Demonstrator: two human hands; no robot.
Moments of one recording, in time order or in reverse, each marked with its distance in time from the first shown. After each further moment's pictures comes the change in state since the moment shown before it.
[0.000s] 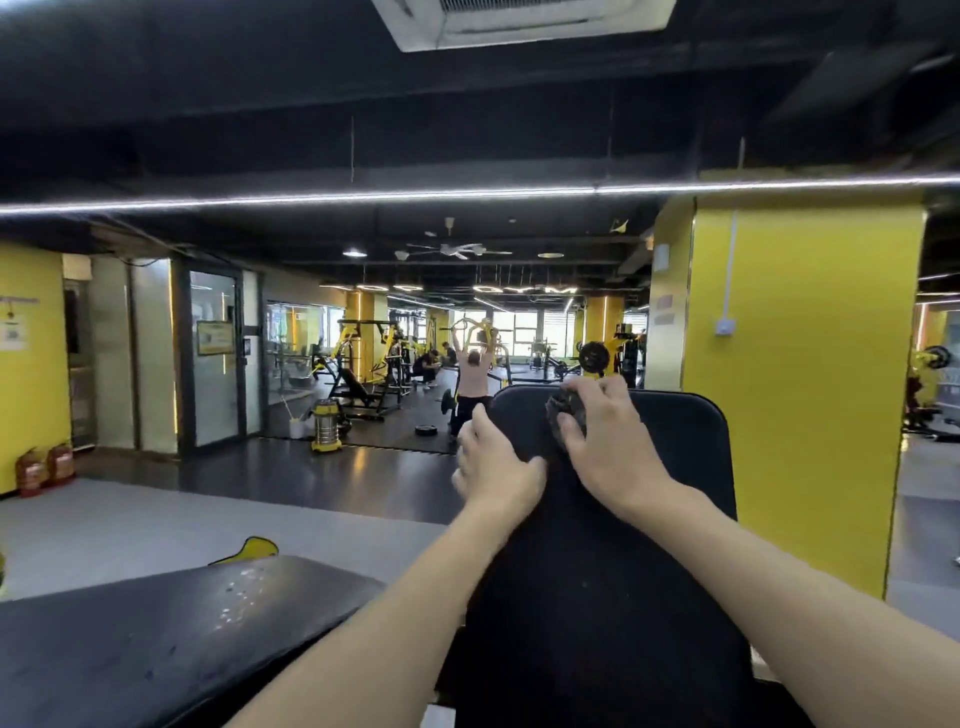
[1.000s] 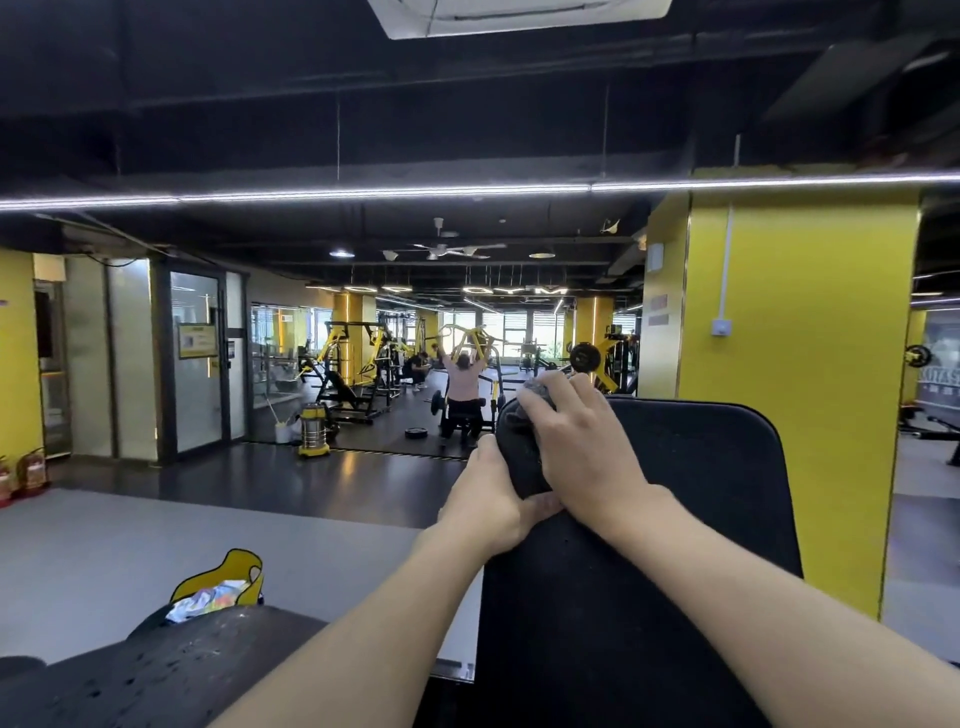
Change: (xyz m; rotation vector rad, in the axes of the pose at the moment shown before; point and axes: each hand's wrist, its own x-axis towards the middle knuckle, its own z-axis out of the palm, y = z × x) left_hand 0.059 -0.043 0.003 0.006 -0.259 0.150; right_hand 0.052 0.019 0.070 -0.448 0.220 -0.449
